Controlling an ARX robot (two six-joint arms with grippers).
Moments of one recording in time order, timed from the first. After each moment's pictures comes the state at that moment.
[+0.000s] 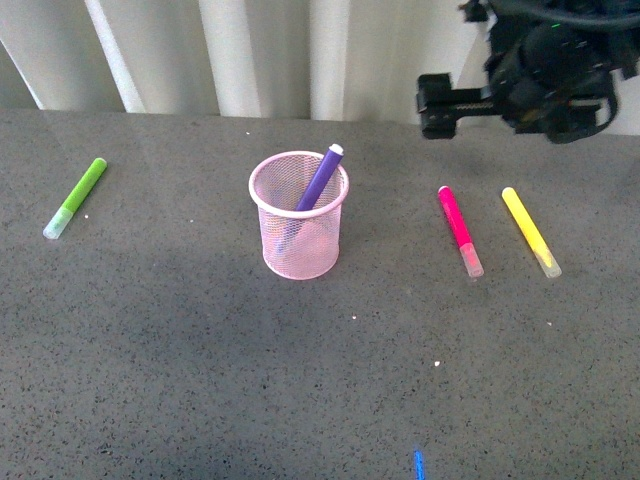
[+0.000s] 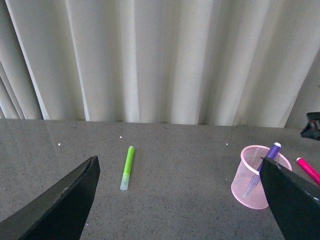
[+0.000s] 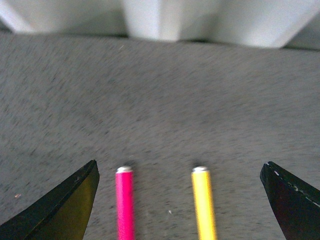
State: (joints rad) left arm 0.00 0.00 0.01 0.00 0.00 -0.01; right arm 0.23 2.25 1.49 -0.12 0.11 0.10
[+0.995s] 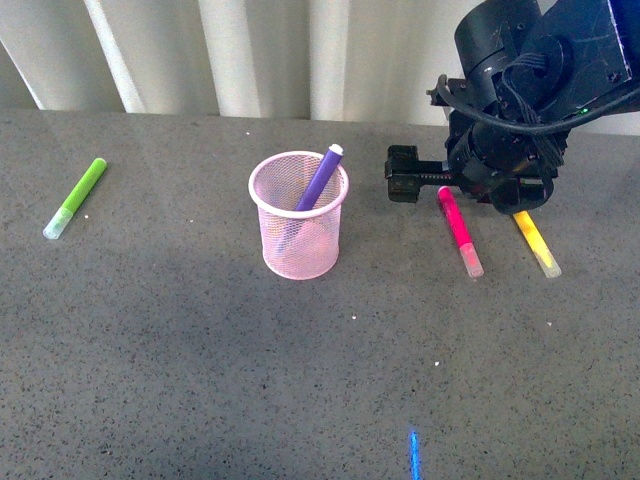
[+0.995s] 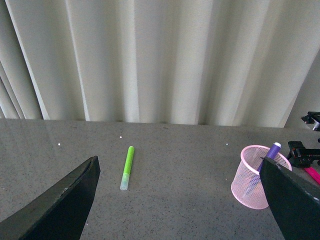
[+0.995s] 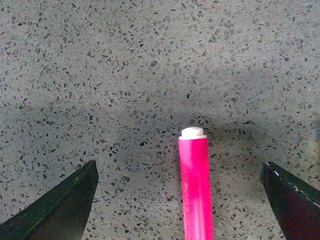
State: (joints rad) left arm 0.00 0.00 0.01 0.00 0.00 0.00; right arm 0.25 2.40 1.48 -0.07 0.08 0.22
